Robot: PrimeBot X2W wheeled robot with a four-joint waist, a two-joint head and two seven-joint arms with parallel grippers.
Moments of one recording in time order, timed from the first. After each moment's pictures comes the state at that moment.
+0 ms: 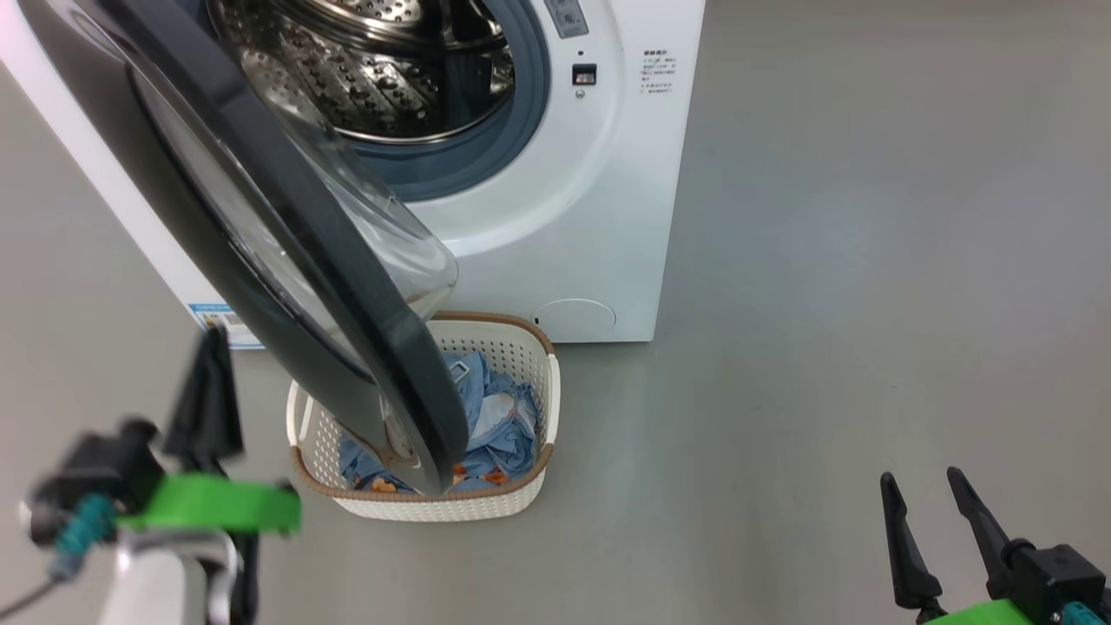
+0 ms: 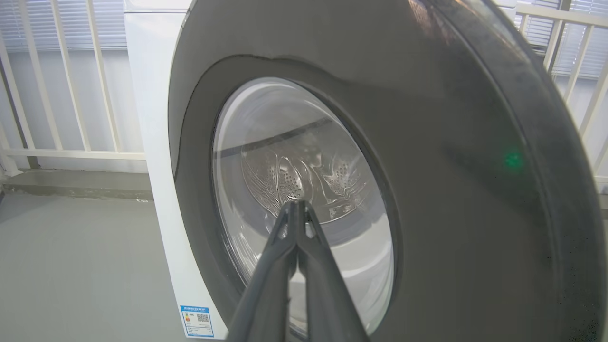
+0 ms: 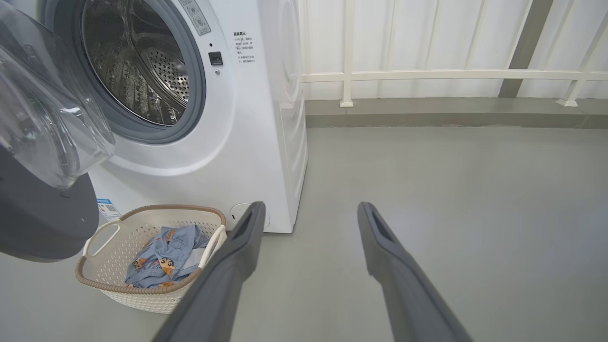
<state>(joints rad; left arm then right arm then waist) -0.26 0.06 -0.01 0.24 -0.22 -0.08 -0.25 0.07 -0.04 -0.14 0.11 0.10 0.12 -0.25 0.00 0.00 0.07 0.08</state>
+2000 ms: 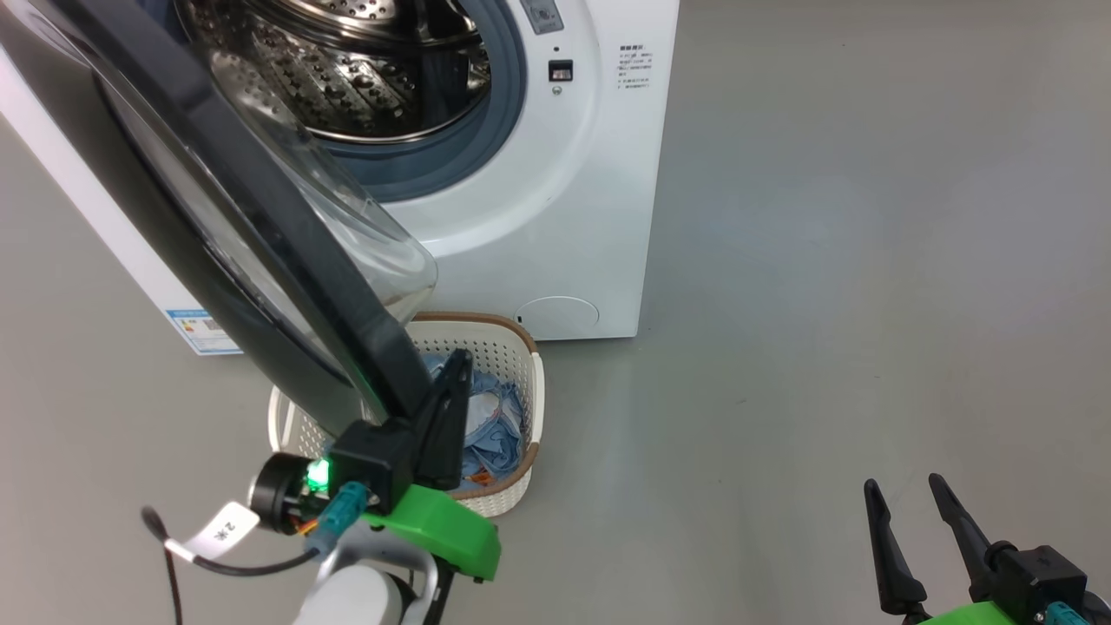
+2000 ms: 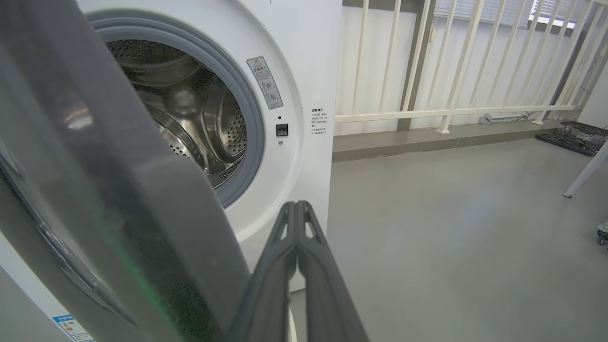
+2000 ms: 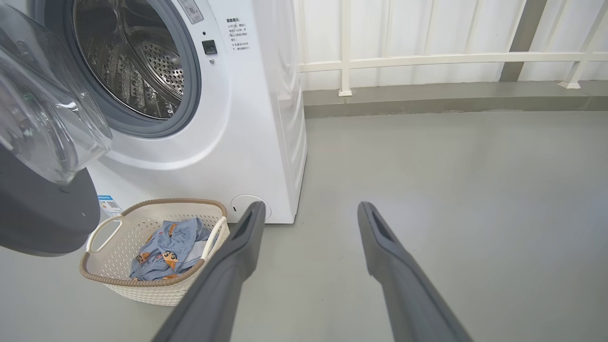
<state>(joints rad) -0.31 0.10 -0.56 0.12 -0.34 0.17 -0.11 0.06 -0.04 -0.12 0.15 0.12 0.12 -0.25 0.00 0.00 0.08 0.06</state>
